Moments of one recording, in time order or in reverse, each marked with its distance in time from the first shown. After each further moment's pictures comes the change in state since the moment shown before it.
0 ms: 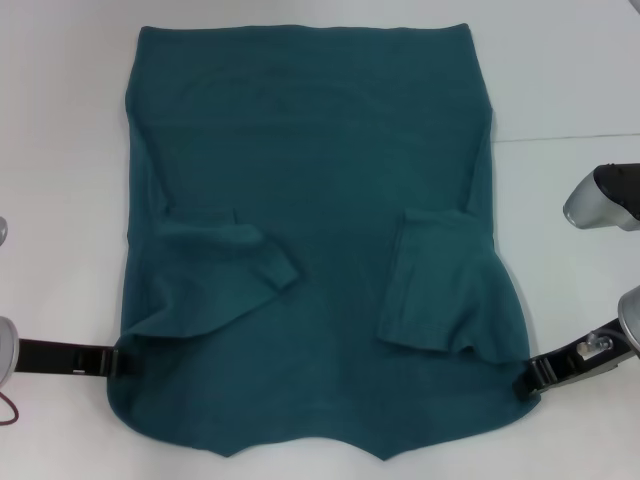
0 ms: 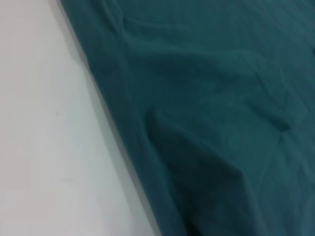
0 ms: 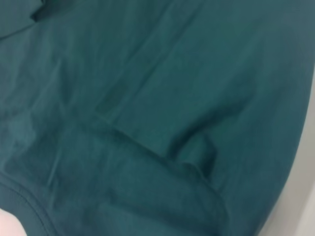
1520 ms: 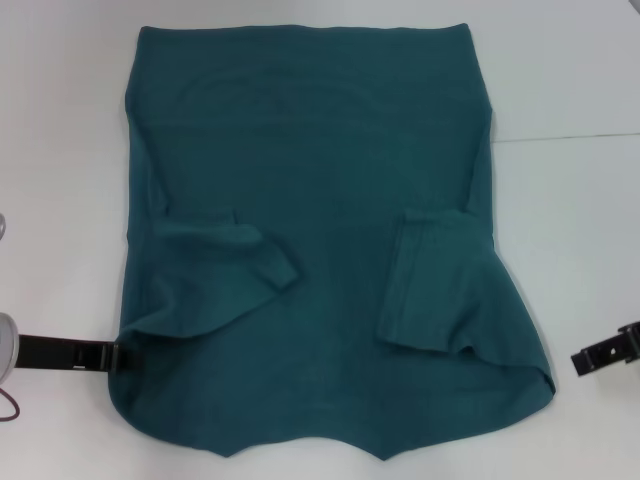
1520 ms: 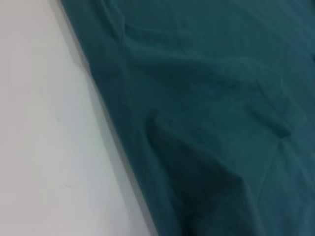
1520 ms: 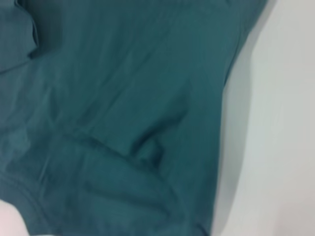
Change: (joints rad) left arm -0.005 -0.002 -0.013 0.002 0.000 -0.001 -0.005; right arm -0.037 0.003 0.269 -0.285 -0.059 -0.276 -0.108
